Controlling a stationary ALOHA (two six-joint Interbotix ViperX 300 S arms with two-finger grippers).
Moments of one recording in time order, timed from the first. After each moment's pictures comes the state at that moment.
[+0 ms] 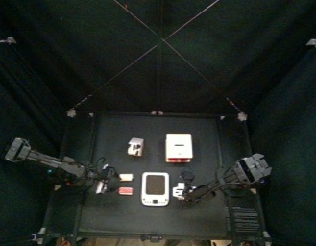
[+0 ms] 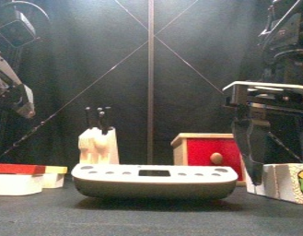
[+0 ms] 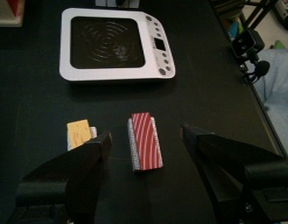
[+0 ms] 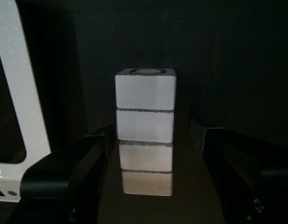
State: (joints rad) left arm -0.21 -0.72 1.29 0.07 -0.02 -0.22; right arm 0.36 0.09 0.63 -0.37 0.78 2.22
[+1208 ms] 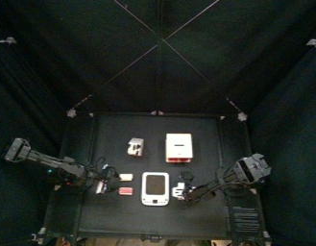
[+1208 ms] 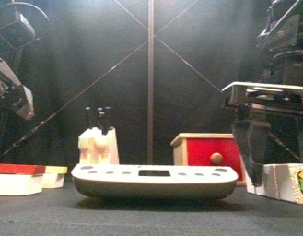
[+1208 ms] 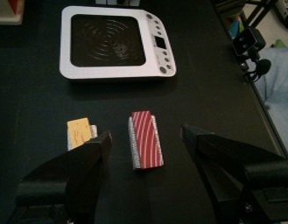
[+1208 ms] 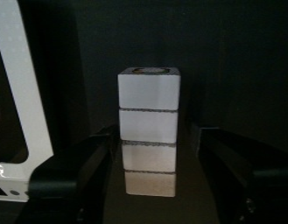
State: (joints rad) left arm -0.21 -0.72 1.30 0.07 -0.02 -0.22; right arm 0.36 0.10 0.63 -0.37 0.76 2.21
